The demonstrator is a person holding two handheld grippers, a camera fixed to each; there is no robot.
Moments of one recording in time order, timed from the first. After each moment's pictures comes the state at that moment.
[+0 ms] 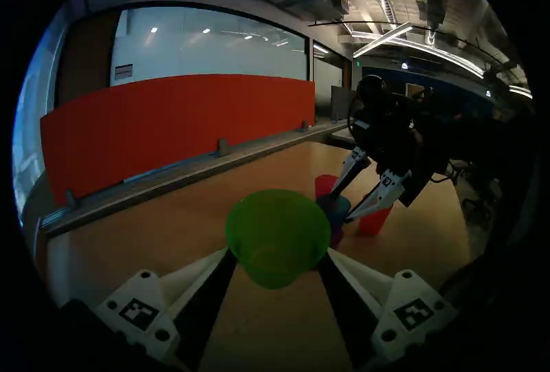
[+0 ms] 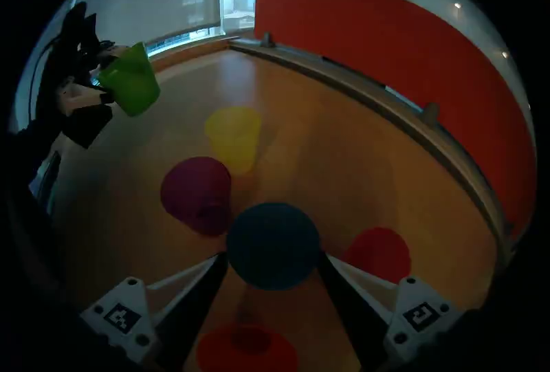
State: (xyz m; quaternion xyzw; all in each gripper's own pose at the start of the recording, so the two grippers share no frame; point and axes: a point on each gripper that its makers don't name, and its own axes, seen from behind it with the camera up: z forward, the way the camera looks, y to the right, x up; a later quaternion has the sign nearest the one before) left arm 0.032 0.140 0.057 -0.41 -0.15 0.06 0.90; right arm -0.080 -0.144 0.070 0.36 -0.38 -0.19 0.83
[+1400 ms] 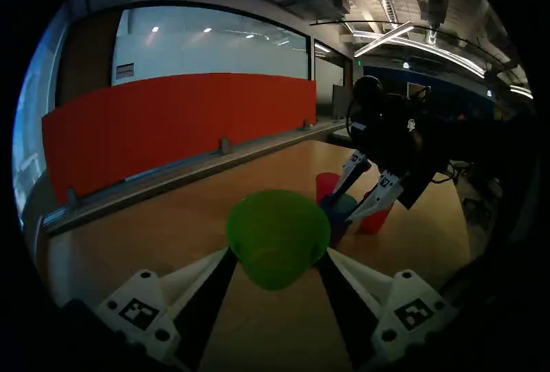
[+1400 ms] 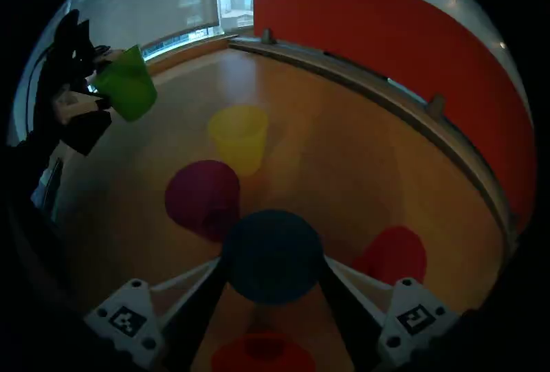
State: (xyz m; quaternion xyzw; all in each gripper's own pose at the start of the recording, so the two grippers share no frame) left arm 0.032 0.136 0.053 -0.40 -0.15 0.07 0.90; right arm -0.084 -0.157 0.064 0.37 -0.39 -0.17 0.83
